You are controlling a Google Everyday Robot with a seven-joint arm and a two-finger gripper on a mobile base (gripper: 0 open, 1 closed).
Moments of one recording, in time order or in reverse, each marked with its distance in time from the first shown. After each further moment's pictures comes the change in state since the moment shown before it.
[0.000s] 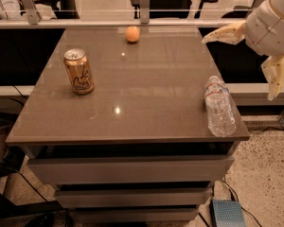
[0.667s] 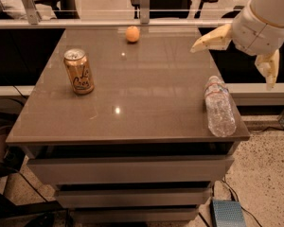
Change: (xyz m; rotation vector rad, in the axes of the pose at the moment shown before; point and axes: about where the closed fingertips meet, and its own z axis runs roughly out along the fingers) arm 0.006 -0.008 0.013 -0.082 0.060 -0.263
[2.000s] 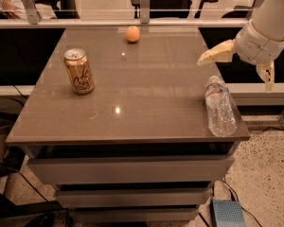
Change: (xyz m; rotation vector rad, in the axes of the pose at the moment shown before) arm 0.044 0.026 0.056 0.009 -0.095 -0.160
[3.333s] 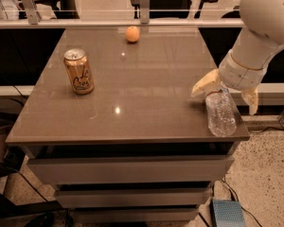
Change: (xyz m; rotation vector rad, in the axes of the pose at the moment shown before) arm -0.040 0.005 0.053 -0.110 -0.038 -0.029
